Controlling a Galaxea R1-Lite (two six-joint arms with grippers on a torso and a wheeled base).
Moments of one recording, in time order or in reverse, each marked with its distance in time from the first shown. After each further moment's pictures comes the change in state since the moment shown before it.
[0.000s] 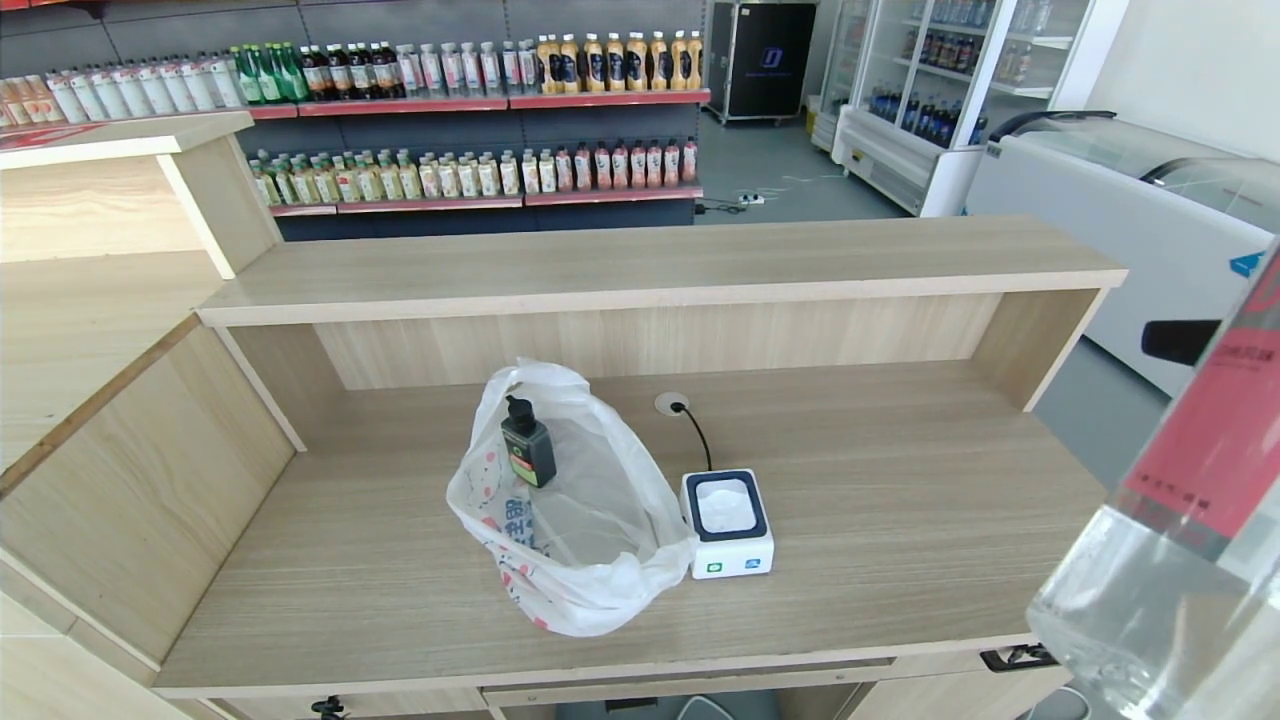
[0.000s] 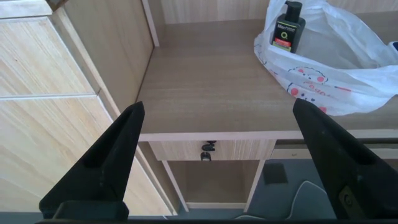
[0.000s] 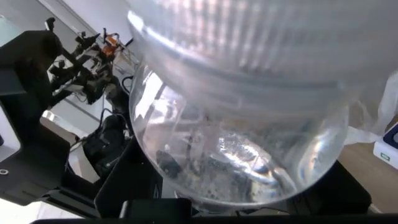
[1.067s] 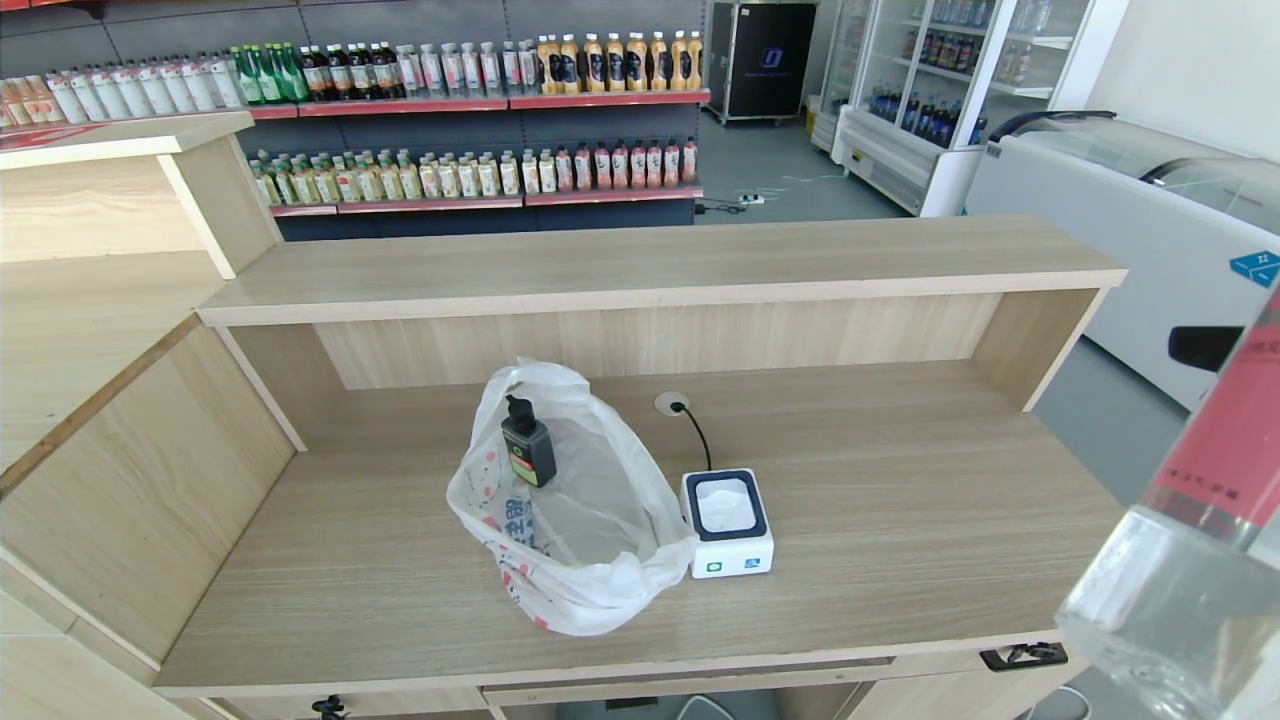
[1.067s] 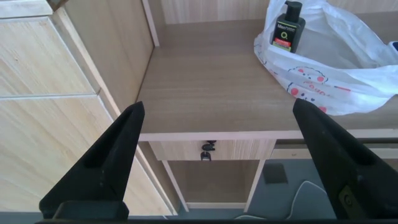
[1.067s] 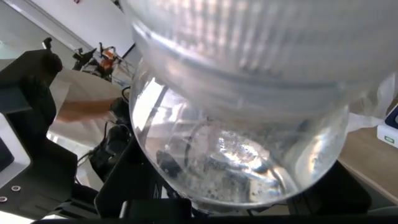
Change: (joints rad) left arm 0.000 0.000 0.000 0.000 0.000 0.000; right arm -0.001 -0.027 -0.015 0.050 -0.063 0.074
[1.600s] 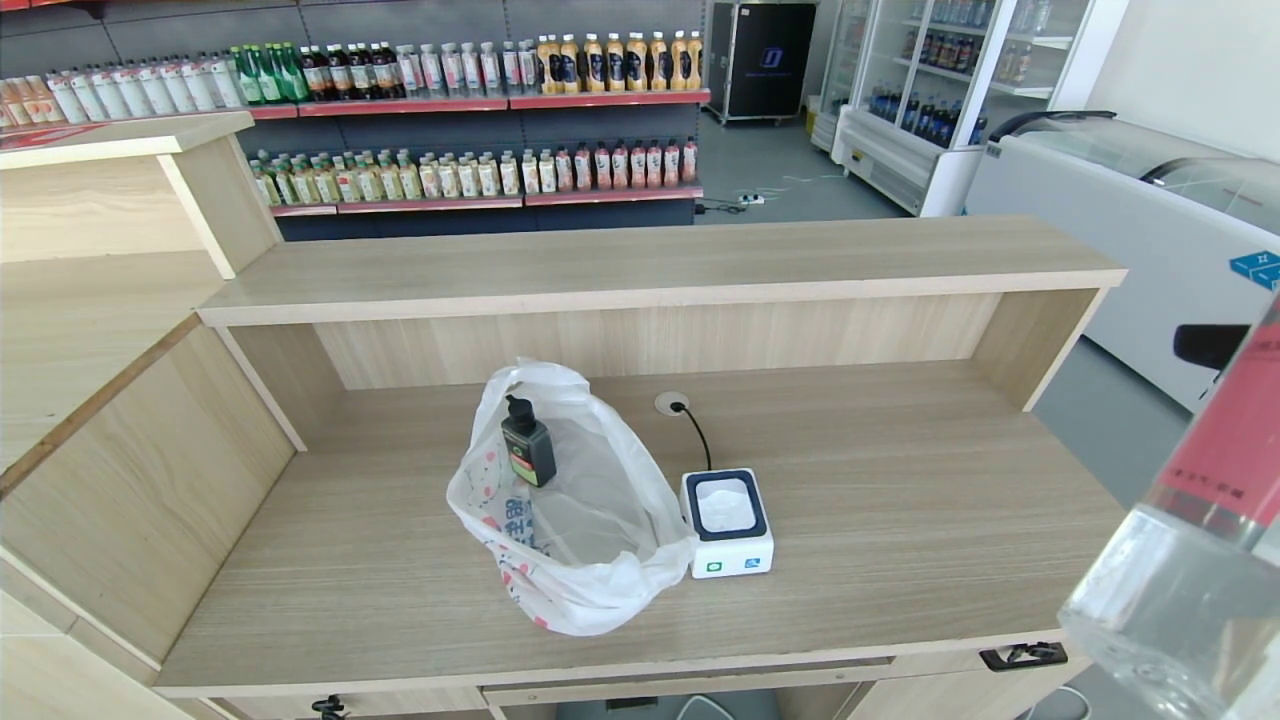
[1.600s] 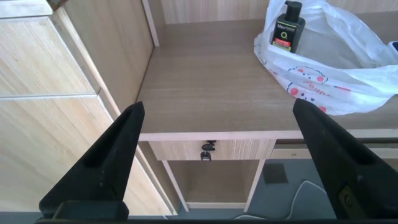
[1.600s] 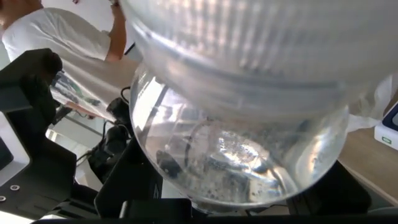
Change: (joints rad) left arm 0.000 0.000 0.000 0.000 0.000 0.000; right arm -0.002 -0.004 0.001 -0.001 -0.001 -0.004
